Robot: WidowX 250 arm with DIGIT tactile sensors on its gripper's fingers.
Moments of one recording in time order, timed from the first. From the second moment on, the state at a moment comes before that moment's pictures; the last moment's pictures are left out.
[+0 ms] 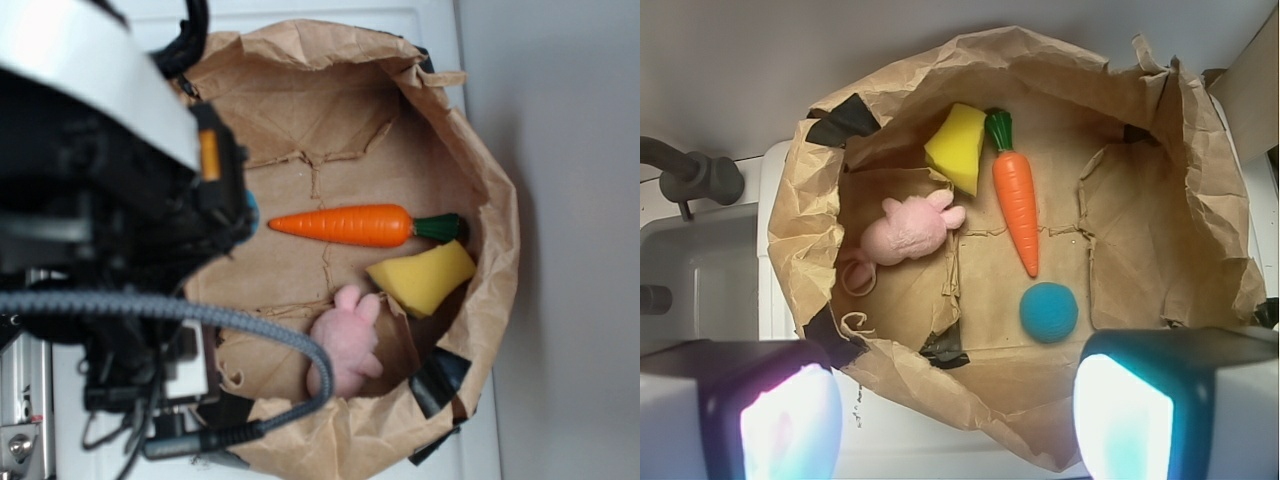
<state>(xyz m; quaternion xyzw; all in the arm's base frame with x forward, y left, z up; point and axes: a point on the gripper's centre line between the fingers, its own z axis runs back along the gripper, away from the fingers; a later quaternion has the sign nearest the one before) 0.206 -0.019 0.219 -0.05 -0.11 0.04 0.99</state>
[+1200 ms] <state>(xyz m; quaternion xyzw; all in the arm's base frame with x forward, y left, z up) 0.234 0.020 0.142 -0.01 -0.03 -0.04 1.00</state>
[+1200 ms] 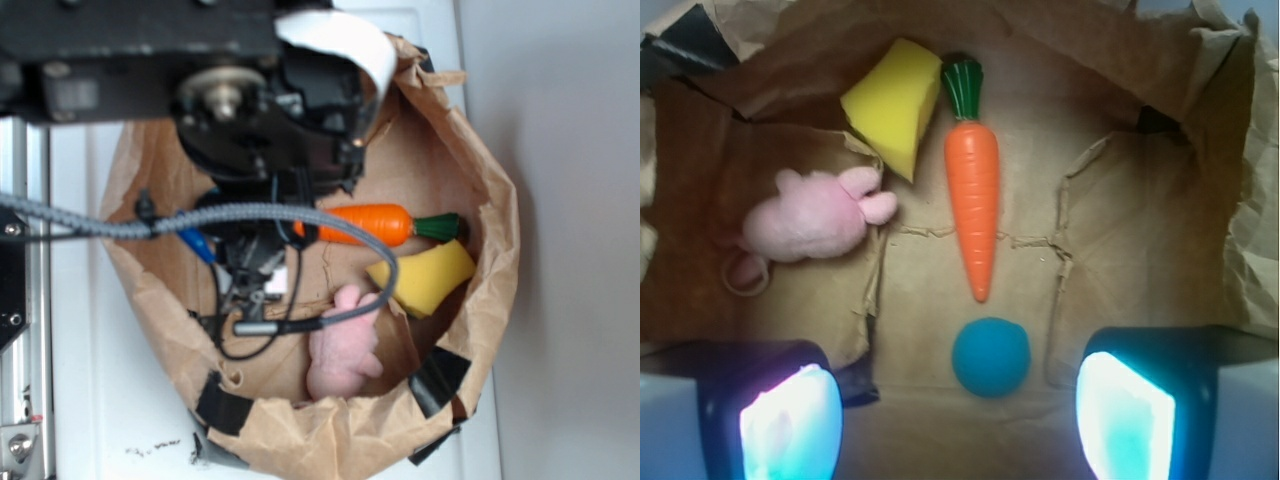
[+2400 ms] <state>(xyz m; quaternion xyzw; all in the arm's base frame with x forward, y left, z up) 0.196 0.028 0.074 0.03 -0.06 -0.04 1.00</state>
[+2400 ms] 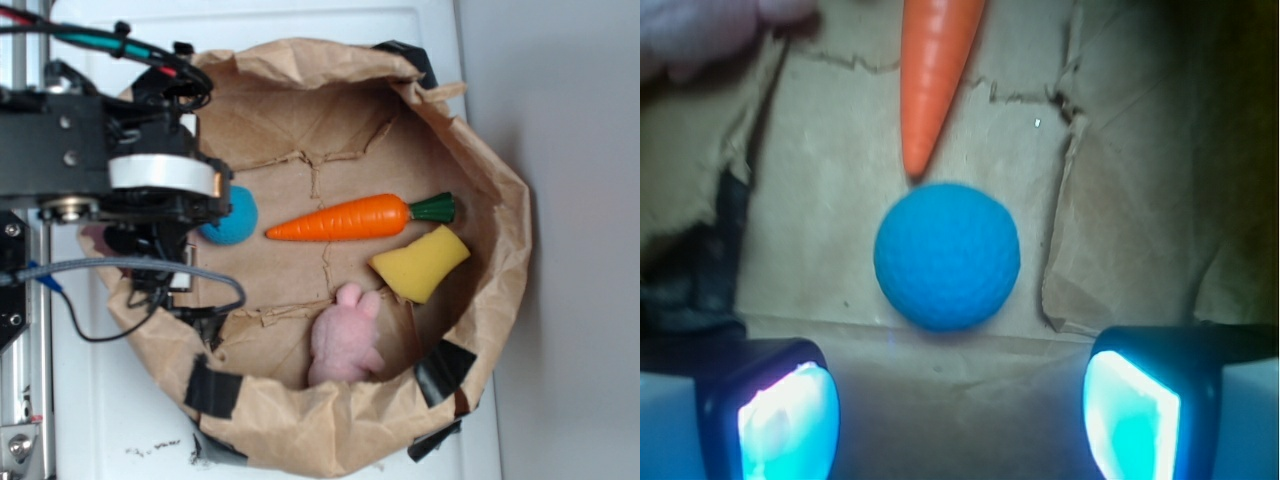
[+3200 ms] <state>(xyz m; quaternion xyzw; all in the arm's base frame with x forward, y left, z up) 0.227 0.018 0.076 0.02 -0.07 -0.03 1.00</state>
